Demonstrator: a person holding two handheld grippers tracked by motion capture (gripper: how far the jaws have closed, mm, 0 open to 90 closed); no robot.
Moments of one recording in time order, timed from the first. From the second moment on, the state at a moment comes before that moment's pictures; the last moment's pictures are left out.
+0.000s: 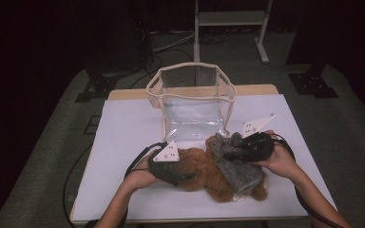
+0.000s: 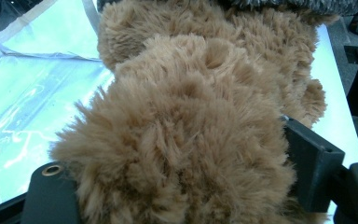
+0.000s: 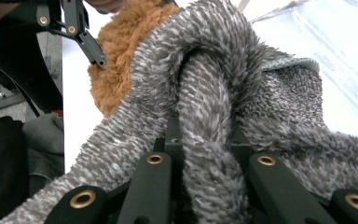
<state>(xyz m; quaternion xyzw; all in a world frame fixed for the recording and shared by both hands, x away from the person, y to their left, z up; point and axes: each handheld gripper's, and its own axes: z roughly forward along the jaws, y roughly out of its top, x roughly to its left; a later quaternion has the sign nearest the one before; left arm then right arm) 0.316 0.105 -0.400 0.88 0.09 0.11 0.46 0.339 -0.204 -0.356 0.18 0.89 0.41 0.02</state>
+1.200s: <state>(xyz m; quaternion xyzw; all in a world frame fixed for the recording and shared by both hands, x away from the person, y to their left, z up) 0.328 0.125 -0.399 0.86 0.11 0.08 0.48 0.332 -0.211 -0.360 0.19 0.90 0.40 0.03</state>
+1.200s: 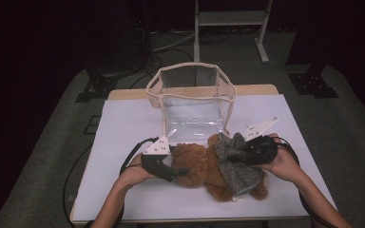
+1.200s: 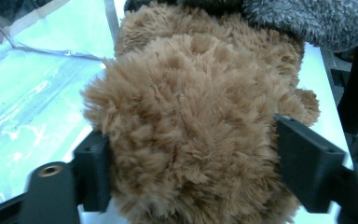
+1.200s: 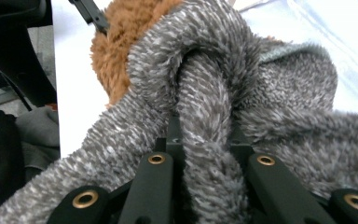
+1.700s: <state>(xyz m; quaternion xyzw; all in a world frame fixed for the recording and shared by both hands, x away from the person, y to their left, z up) 0.324 0.120 -0.404 0.87 0.11 0.09 0.48 0.348 -0.173 -0.347 0.16 0.90 0.41 0.04</state>
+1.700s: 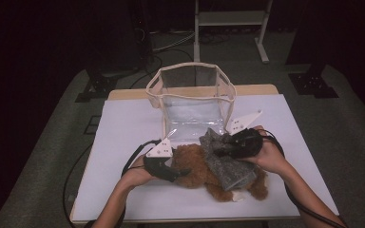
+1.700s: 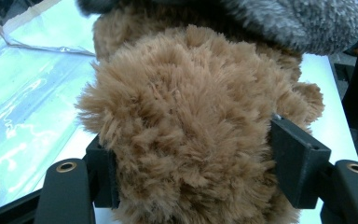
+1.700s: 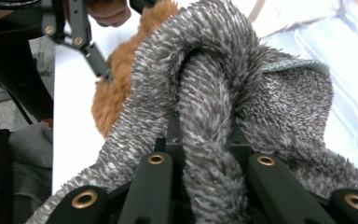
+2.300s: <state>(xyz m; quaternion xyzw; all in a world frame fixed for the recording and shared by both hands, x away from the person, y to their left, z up) 0.320 0.113 -0.403 0.88 0.10 0.06 0.45 0.326 -0.190 -0.361 0.17 0.90 0.40 0.03</state>
